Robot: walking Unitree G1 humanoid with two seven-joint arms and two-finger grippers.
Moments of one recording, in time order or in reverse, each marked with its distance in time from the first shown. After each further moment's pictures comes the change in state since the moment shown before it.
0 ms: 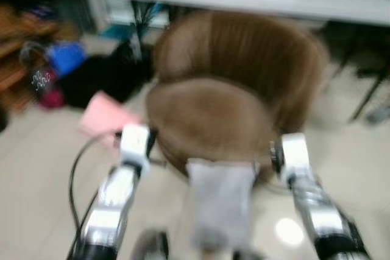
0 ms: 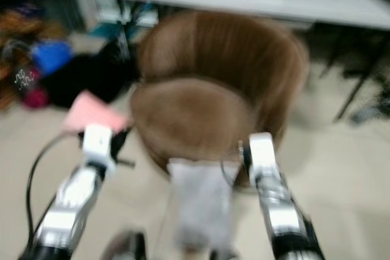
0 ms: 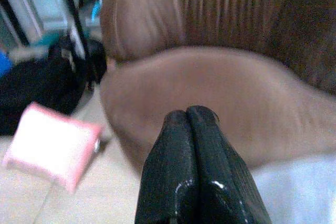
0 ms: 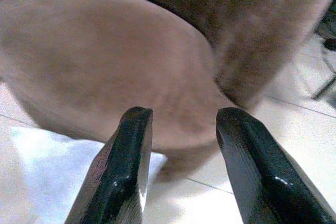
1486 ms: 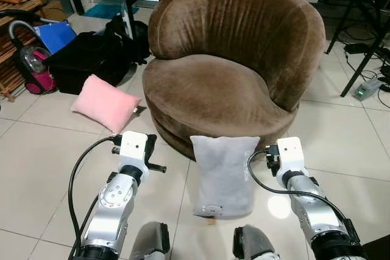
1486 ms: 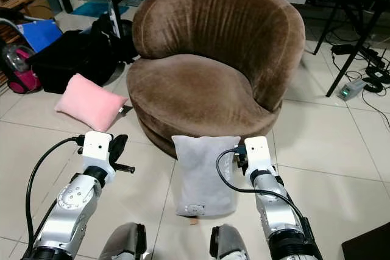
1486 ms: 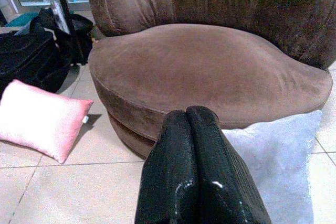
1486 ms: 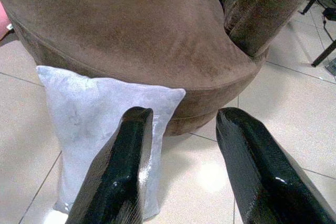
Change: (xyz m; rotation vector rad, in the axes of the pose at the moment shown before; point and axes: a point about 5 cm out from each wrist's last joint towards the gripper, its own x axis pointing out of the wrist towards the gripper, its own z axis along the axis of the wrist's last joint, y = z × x) left arm 0.000 0.003 0.005 0.000 -0.024 0.023; right arm -0.001 0.007 -0.003 -0.005 0.014 0.035
